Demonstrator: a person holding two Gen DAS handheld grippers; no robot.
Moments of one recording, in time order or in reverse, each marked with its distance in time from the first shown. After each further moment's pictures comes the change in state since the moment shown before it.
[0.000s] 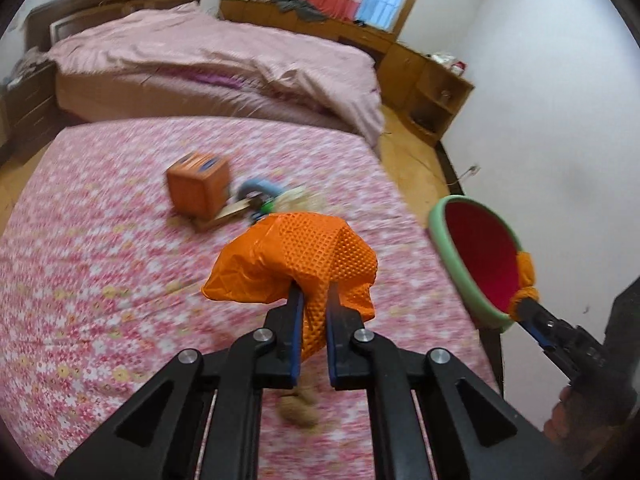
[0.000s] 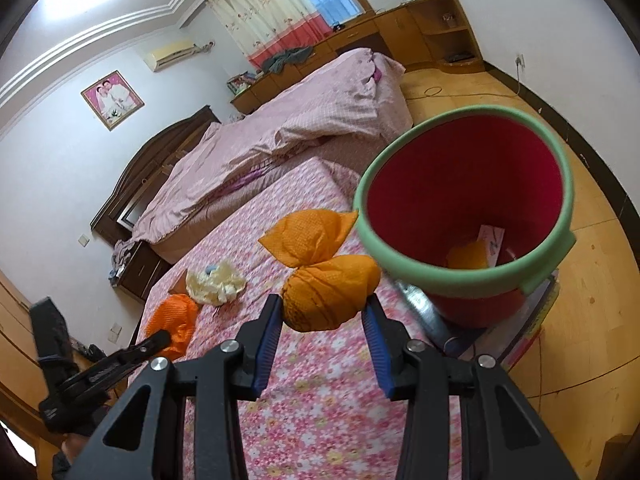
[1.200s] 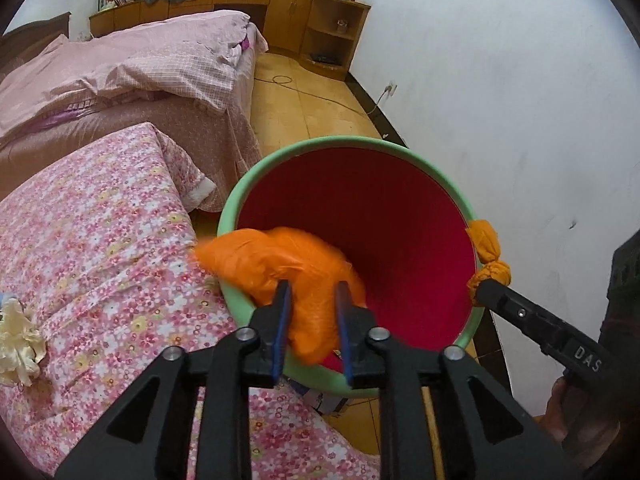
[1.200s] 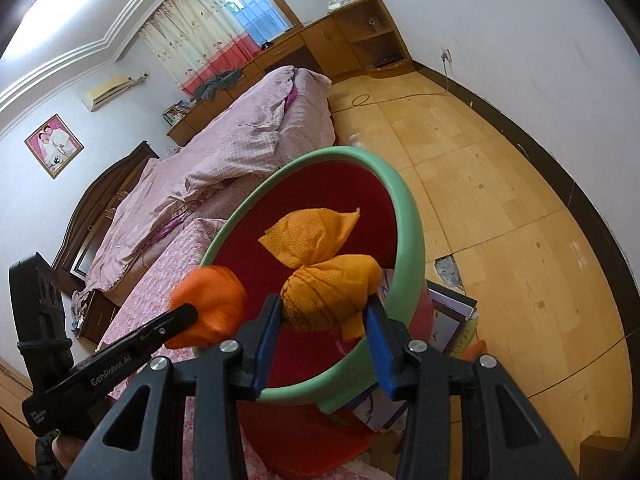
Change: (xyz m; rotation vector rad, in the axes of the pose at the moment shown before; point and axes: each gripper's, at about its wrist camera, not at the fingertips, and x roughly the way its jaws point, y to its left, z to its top) left arm 0.169 -0.204 0.027 0.338 0.179 -0.165; right arm -0.001 -0.139 0.062 0.145 -0.044 -0.168
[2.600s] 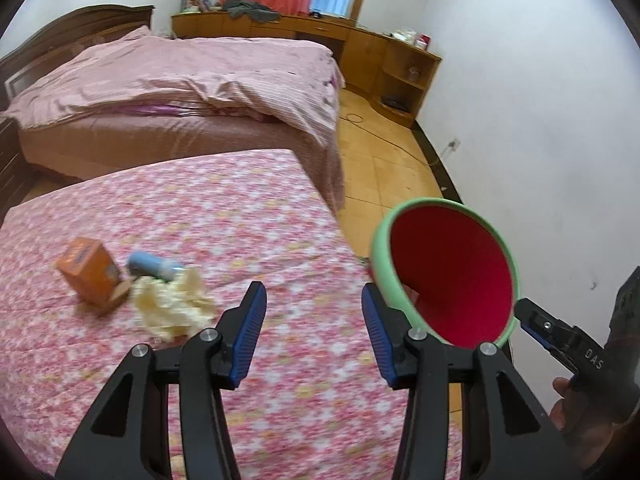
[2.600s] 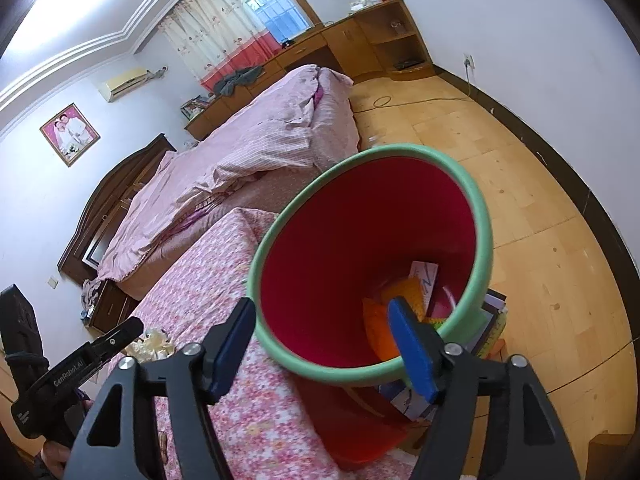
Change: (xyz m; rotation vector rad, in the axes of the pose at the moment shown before) left arm -0.119 0.096 -0.027 -0.196 -0.147 0.179; right arm -0.013 0.061 -0.014 -0.047 0.000 0.040
